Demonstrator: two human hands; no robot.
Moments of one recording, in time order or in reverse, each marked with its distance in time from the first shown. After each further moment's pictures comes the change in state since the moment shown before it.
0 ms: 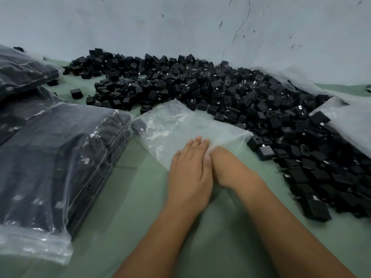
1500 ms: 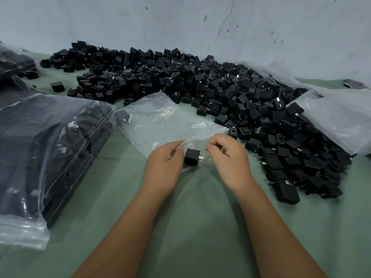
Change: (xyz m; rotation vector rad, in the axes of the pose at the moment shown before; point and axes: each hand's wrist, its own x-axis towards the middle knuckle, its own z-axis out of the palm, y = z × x) left_hand 0.001 -0.011 0.001 -0.326 0.069 -0.119; right_hand -0.038 0.044 0.011 0.406 0.576 0.064
